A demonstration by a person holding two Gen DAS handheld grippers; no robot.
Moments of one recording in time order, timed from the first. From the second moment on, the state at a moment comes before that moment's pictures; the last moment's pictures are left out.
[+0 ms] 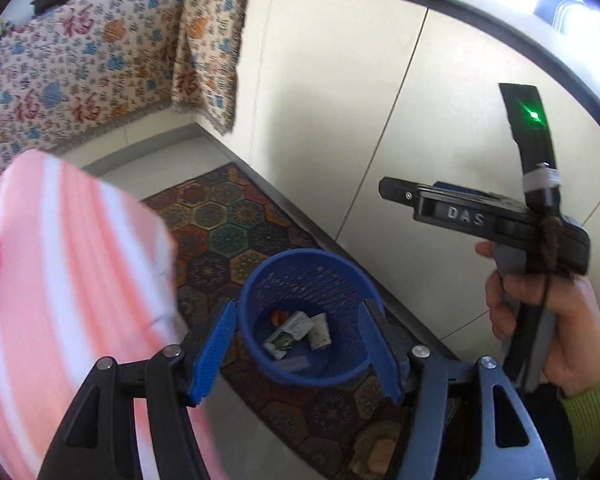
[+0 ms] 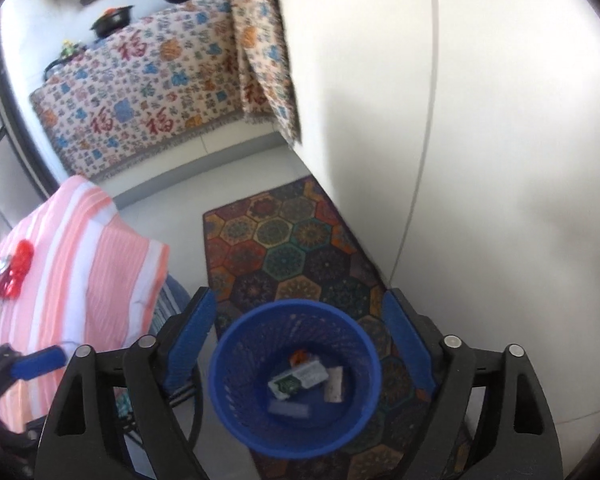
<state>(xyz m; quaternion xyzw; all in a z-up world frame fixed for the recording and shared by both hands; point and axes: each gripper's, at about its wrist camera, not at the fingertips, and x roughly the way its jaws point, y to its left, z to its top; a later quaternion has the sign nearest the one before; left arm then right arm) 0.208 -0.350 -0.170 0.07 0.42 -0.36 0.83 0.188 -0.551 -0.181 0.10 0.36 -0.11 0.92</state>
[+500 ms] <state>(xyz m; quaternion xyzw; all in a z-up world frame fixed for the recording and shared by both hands) 0.168 -0.082 -0.177 0.06 0.44 -0.10 0.89 0.185 -0.289 -0.182 -0.02 0.37 0.12 0.92</state>
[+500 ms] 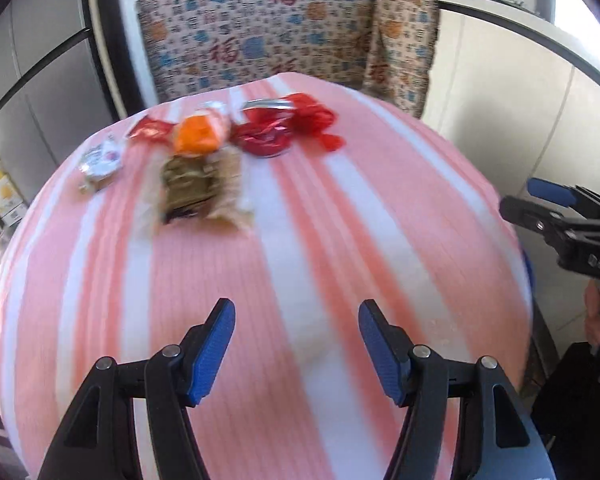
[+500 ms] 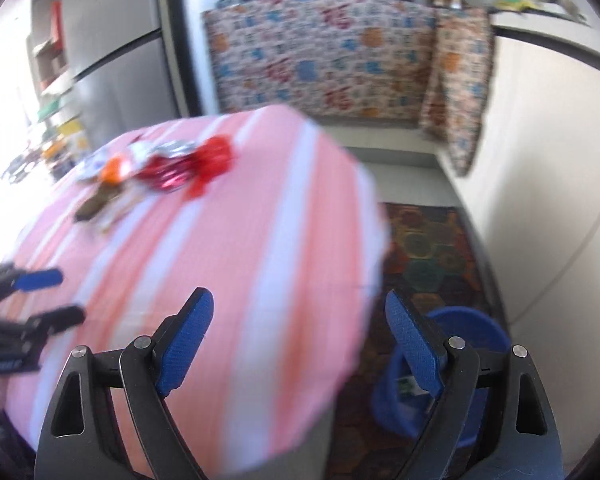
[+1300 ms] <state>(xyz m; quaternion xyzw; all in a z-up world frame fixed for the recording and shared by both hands) 0.209 0.031 -0.200 0.01 0.45 -0.03 0.89 0.278 -0.143 -0.181 0.08 0.45 0.22 0.86</state>
